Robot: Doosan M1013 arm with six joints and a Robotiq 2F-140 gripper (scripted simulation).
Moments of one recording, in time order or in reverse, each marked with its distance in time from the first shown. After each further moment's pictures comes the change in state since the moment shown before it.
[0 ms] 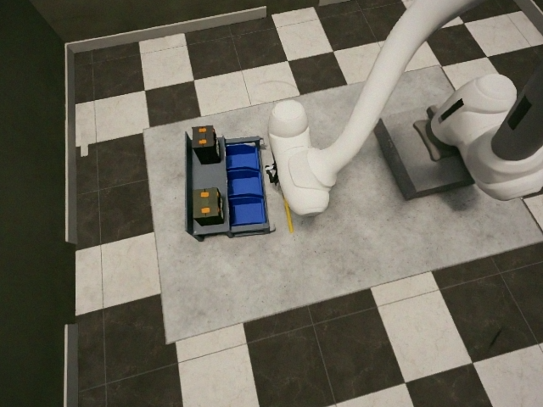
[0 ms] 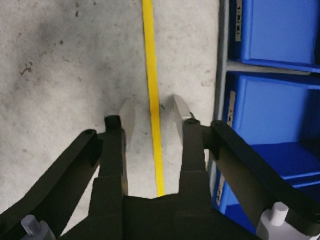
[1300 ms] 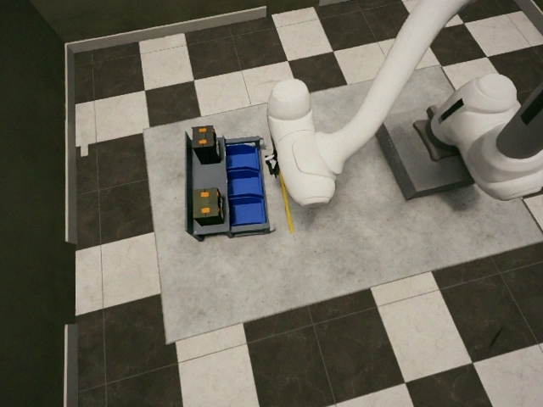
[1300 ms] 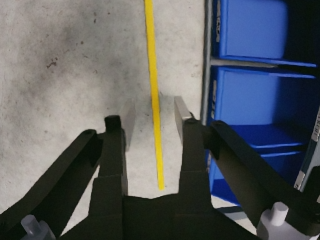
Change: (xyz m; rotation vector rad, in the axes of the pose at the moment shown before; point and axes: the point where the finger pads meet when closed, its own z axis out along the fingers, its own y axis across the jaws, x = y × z) arm 0.000 0.000 -0.068 0.000 0.000 0.000
